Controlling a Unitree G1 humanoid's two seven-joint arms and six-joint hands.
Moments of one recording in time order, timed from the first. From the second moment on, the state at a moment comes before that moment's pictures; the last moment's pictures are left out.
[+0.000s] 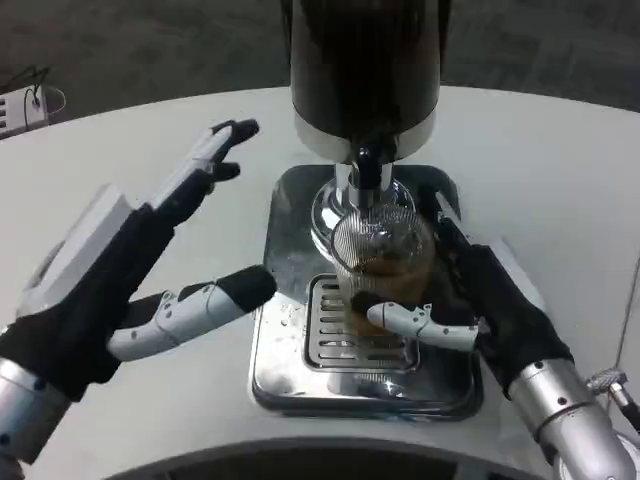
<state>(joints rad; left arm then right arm) -0.16 0.50 0.19 -0.30 0.16 -0.28 -0.27 -0.43 -0.15 0.07 0.03 -0.21 0.06 0.09</state>
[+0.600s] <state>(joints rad) 0.08 0.51 0.21 -0.37 0.28 -0.28 -0.26 -0.47 -0.12 0.09 0.11 -0.21 0.04 0.01</state>
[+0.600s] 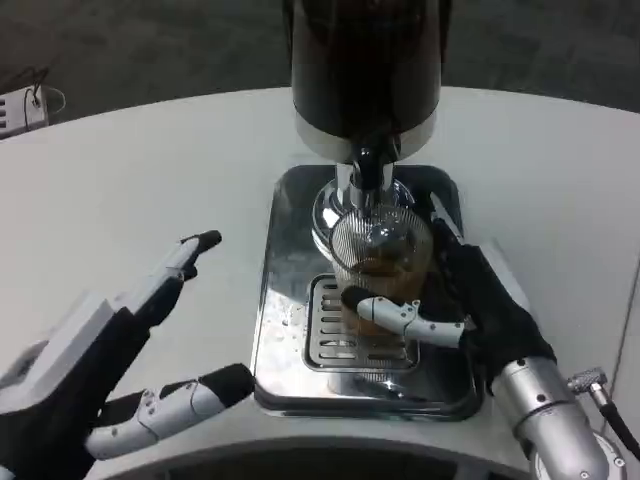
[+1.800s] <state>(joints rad) 0.32 0.49 0.19 -0.62 0.32 -0.11 -0.34 -0.50 0.00 0.10 0.23 -0.25 -0.04 -0.17</state>
